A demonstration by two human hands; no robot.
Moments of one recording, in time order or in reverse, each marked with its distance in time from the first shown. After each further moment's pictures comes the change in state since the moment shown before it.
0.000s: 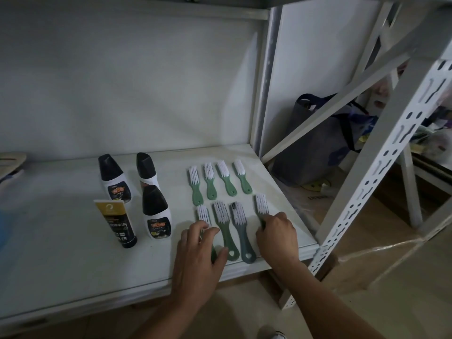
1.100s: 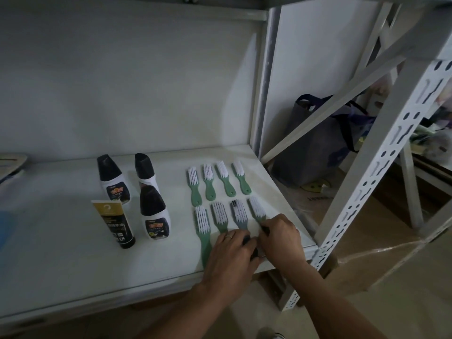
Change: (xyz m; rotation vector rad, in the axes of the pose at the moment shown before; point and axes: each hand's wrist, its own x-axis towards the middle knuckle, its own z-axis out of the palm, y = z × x) left_hand 0.017 0.052 0.027 0.047 -0.207 0.293; right_hand 0.006 0.021 0.002 -0.004 -0.008 -0.111
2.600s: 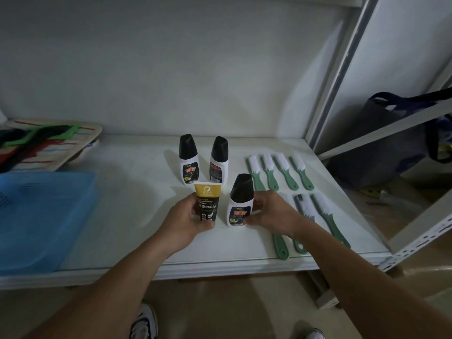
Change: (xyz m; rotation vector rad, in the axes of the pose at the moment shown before) left_hand -0.083 -0.191 -0.132 -0.707 0.005 -0.626; right_hand 0.026 -0.163 0.021 0.638 -0.604 -0.228
